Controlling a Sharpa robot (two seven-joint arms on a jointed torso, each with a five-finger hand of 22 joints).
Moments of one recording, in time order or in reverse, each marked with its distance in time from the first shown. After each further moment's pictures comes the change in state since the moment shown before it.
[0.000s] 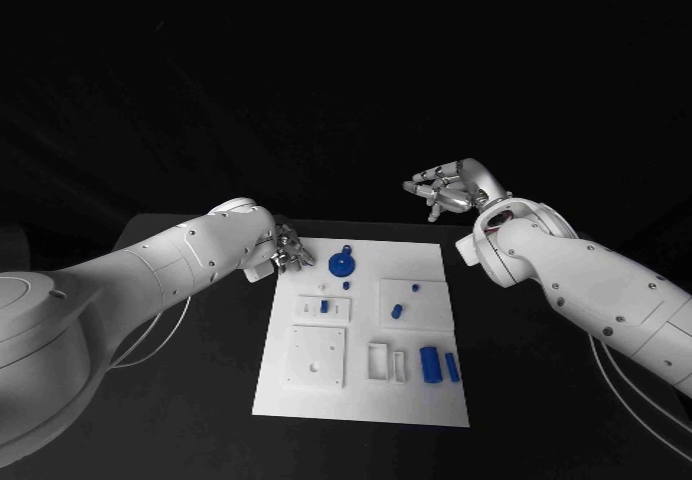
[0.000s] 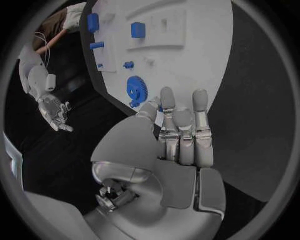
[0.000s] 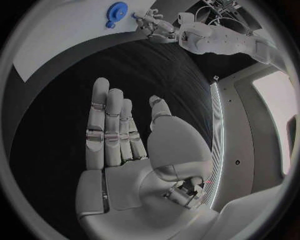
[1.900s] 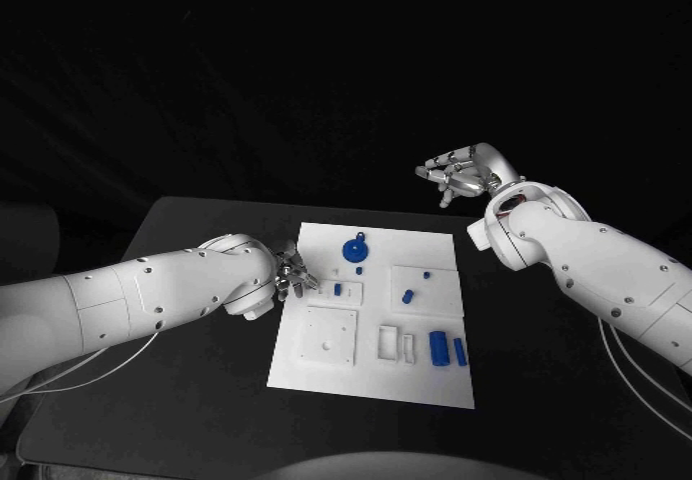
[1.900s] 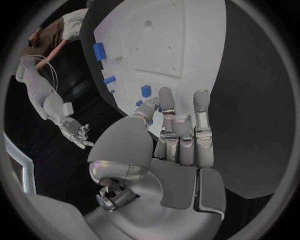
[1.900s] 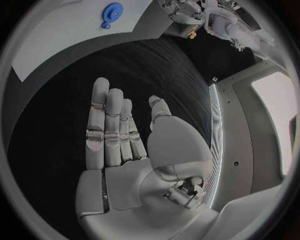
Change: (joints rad) left arm -0.046 -0.296 -0.107 0.617 -0.039 -0.320 -0.126; left_hand -0.101 -0.030 0.090 -0.080 0.065 0.018 0.018 -0.007 0.080 -0.003 -0.010 0.074 0.025 0.055 -0.015 0.043 0.078 0.000 0.007 -0.014 0.055 0.000; right arm -0.017 -0.014 -0.001 -0.029 0.007 0.017 -0.005; right_hand 0.000 0.000 0.006 -0.005 0.020 0.000 0.000 0.000 0.000 0.000 0.000 0.000 0.000 0.000 0.000 0.000 0.002 0.000 0.000 0.000 0.004 -0.004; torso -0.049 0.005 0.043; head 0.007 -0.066
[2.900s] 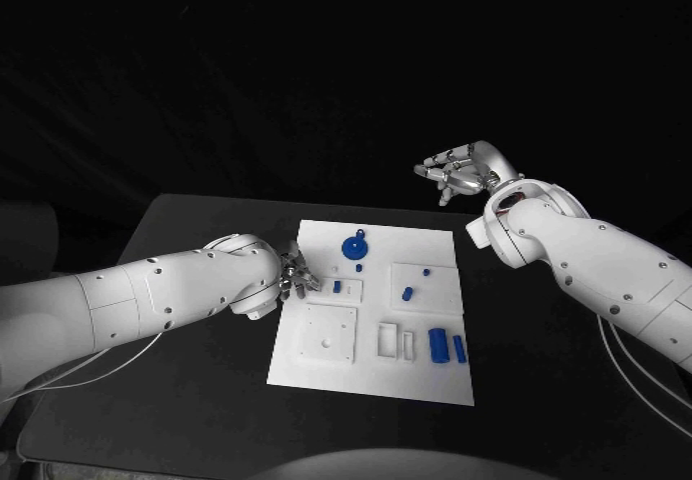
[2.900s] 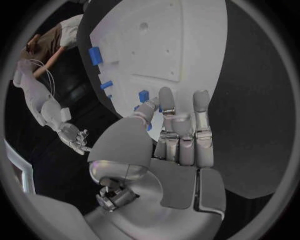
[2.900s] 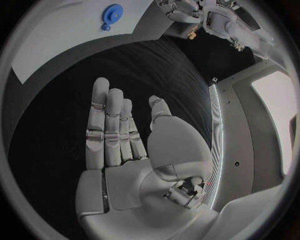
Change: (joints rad) left arm -0.009 0.030 -0.001 -0.024 -0.029 0.022 -0.021; left_hand -0.016 0.012 0.021 -0.008 -0.012 0.000 0.000 0.009 0.001 0.000 0.000 0.000 -0.004 0.000 0.000 -0.004 -0.011 0.000 0.004 -0.004 0.000 0.000; right arm 0.000 0.000 0.000 0.001 0.000 0.009 -0.003; right_hand 0.000 0.000 0.000 0.000 0.000 0.000 0.000 0.000 0.000 0.000 0.000 0.000 0.000 0.000 0.000 0.000 0.000 0.000 0.000 0.000 0.000 0.000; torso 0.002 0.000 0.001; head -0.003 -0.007
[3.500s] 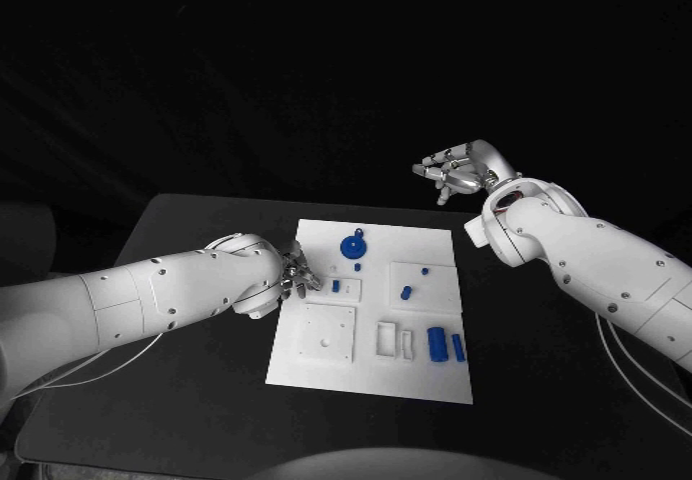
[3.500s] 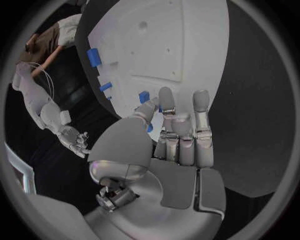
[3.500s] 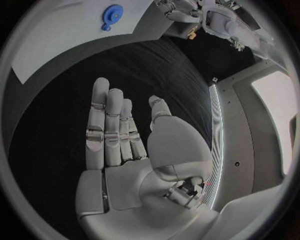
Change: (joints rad) left arm -0.003 0.016 0.001 -0.011 -0.023 0.004 -0.004; left_hand 0.000 0.000 0.003 0.003 -0.018 0.000 0.000 -0.015 0.043 0.000 0.000 0.000 0.000 0.002 -0.002 0.000 0.010 0.000 0.000 0.000 0.000 0.000; right arm 0.000 0.000 0.000 0.001 0.000 0.001 -0.001; right_hand 0.000 0.000 0.000 0.000 0.000 0.000 0.000 0.000 0.000 0.000 0.000 0.000 0.000 0.000 0.000 0.000 0.000 0.000 0.000 0.000 0.000 0.000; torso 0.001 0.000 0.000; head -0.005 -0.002
